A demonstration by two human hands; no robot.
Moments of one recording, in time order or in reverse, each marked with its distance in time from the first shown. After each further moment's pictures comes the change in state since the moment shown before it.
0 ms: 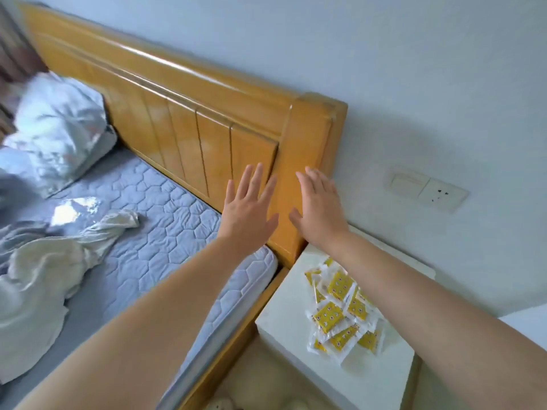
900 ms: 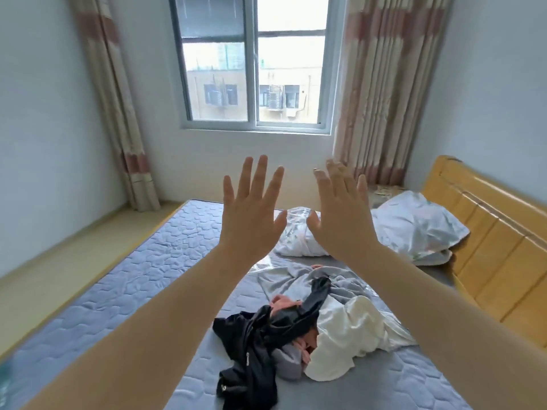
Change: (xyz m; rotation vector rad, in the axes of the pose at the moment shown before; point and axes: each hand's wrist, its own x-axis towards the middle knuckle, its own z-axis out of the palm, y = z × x) left_hand -0.521 -0.417 -0.377 0.658 0.468 -0.982; right_hand -0.063 -0.764 -0.064 0.278 0.350 -1.051
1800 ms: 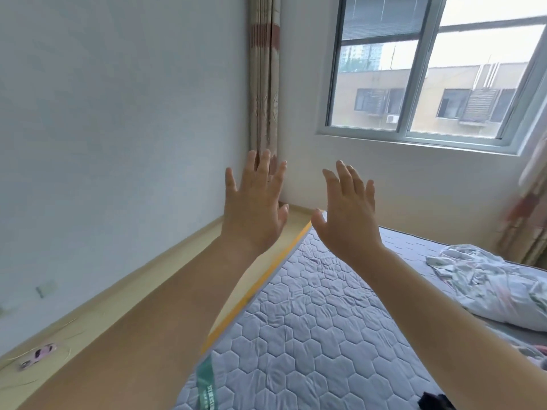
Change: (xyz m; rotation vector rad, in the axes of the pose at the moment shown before) left_hand -0.107 -0.689 -0.040 0.252 -0.036 -0.260; right_hand 0.232 -0.653 0.182 0.325 -0.071 -0.178
